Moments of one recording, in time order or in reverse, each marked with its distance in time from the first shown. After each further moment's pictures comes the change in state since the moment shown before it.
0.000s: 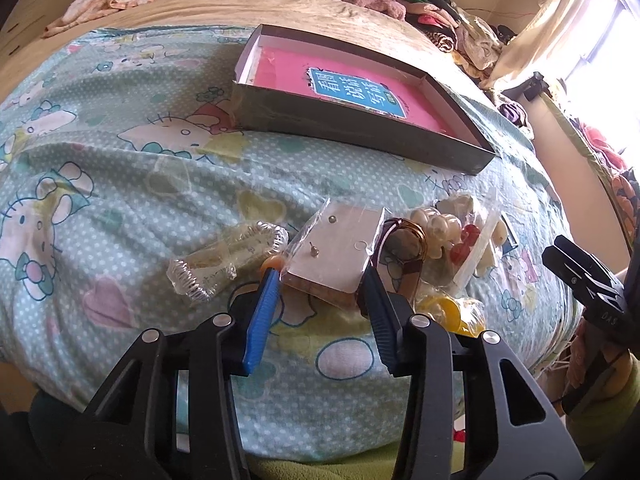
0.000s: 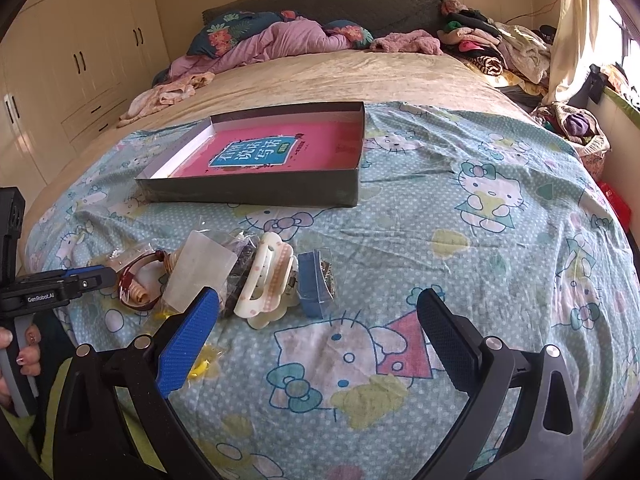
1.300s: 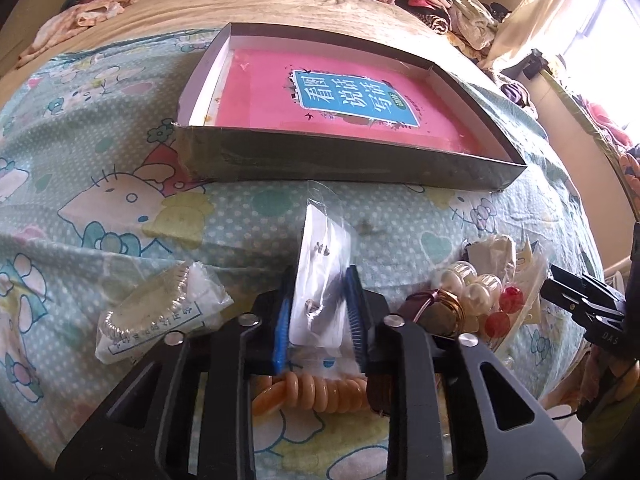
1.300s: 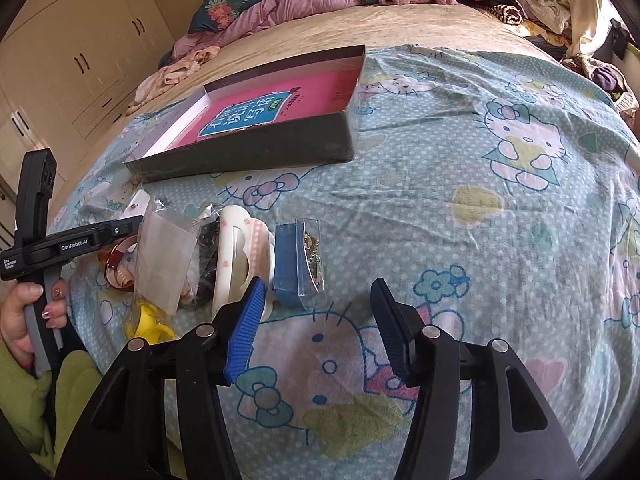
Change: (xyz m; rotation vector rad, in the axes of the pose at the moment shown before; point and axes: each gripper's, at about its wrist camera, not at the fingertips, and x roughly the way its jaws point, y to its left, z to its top) left arm 0.048 -0.006 0.049 0.085 0.033 0.011; right arm 0.043 -0.031 -0.004 0.068 0.145 0.159
